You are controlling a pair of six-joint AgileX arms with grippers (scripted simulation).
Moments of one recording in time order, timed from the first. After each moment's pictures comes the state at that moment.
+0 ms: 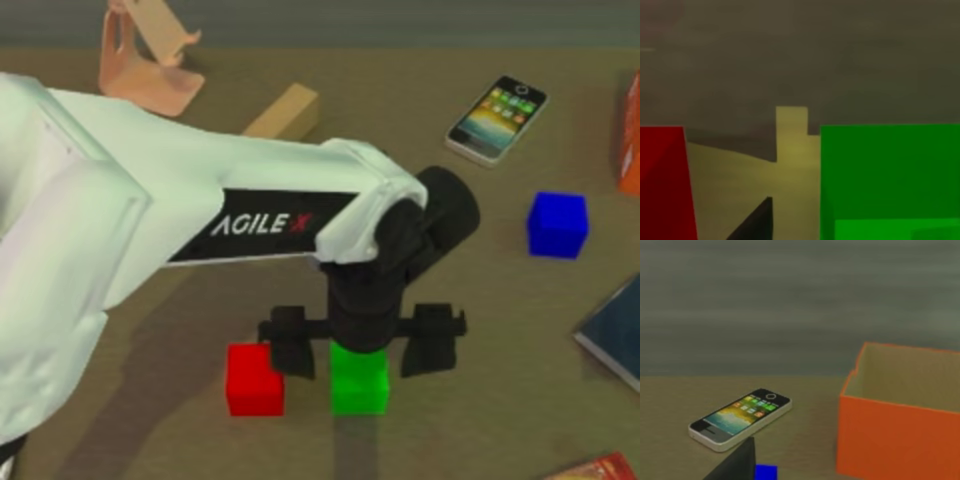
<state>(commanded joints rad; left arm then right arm) -0.88 2.15 1.47 -0.88 -0.01 -0.87 0.00 0.00 0.00 0.00 0.00 0.00</state>
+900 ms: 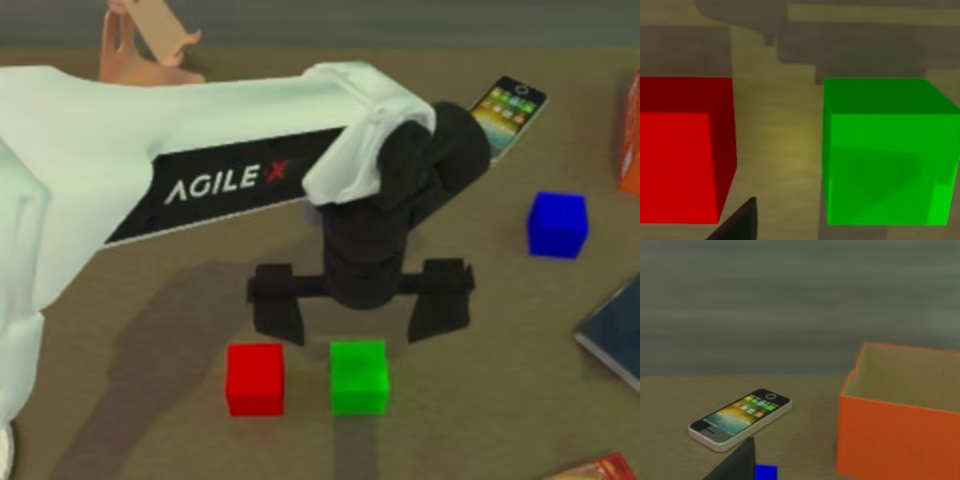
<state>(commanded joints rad) -0.86 2.07 1.62 -1.11 -0.01 -0.87 0.00 0.00 0.00 0.00 0.00 0.00</state>
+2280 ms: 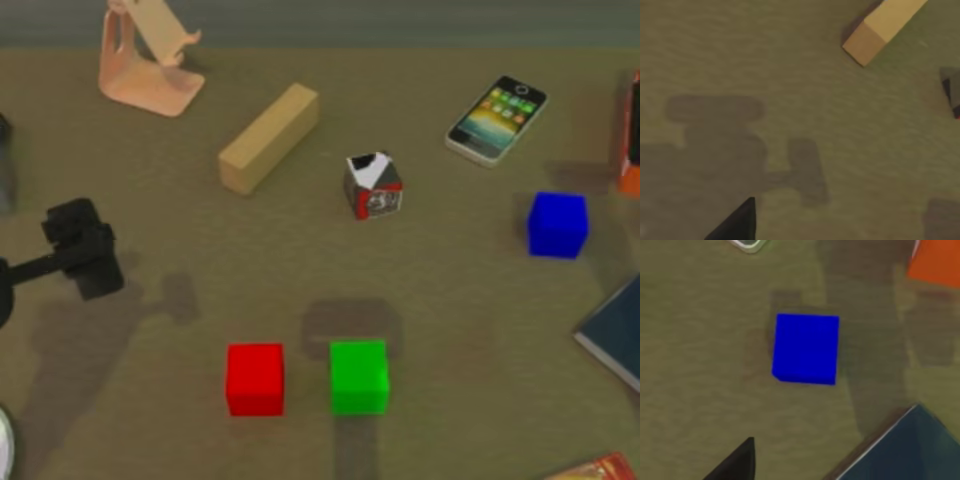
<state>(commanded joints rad) -0.29 0.78 0.59 -0.47 -0.03 -0.51 0.11 1.40 1.17 -0.76 0.00 0.19</state>
